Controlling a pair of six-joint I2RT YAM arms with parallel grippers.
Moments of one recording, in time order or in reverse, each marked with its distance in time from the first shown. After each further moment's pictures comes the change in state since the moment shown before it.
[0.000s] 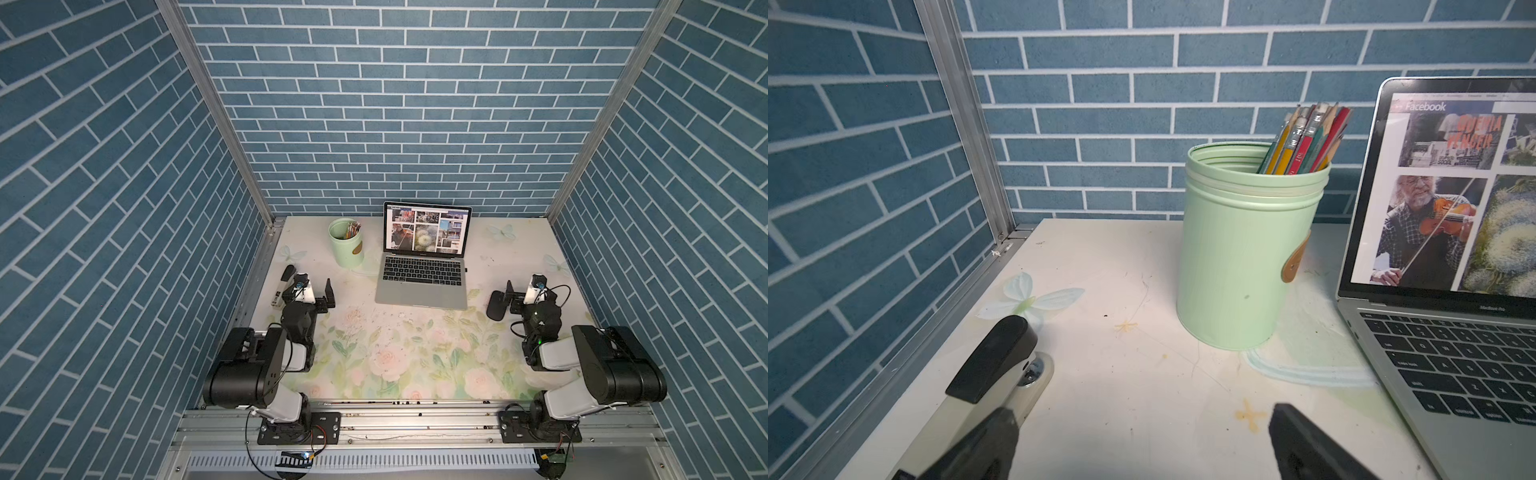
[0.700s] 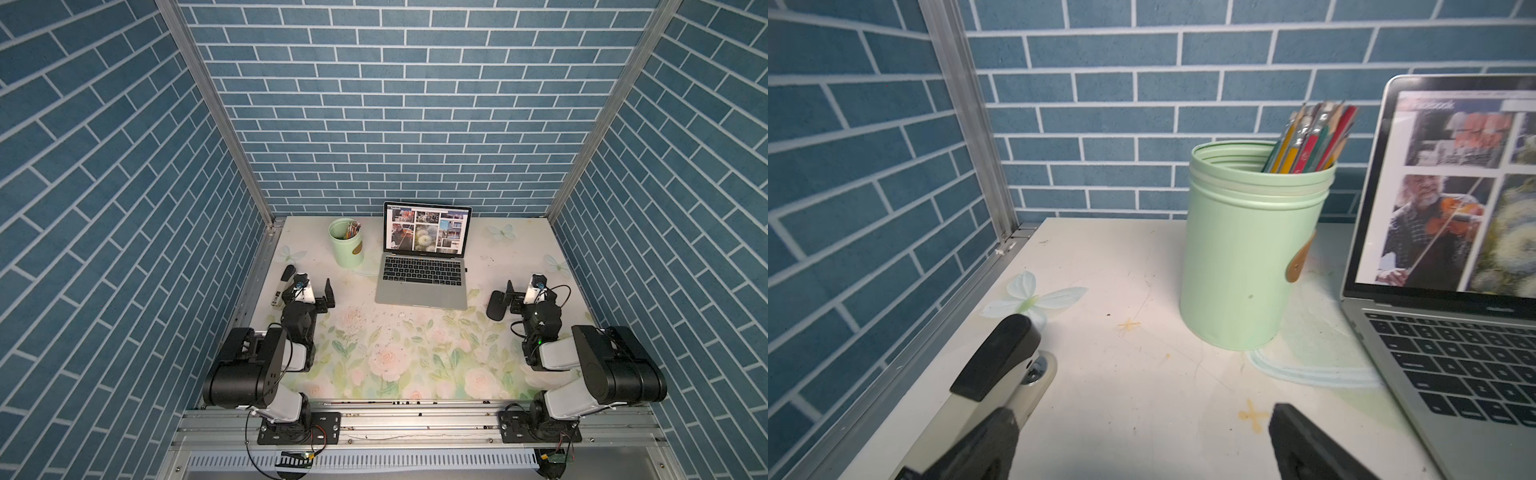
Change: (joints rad) left arm 0.000 -0.017 0.020 -0.058 -0.038 -0.005; right arm 0.000 -0.001 0.003 -0.003 -0.002 -0.010
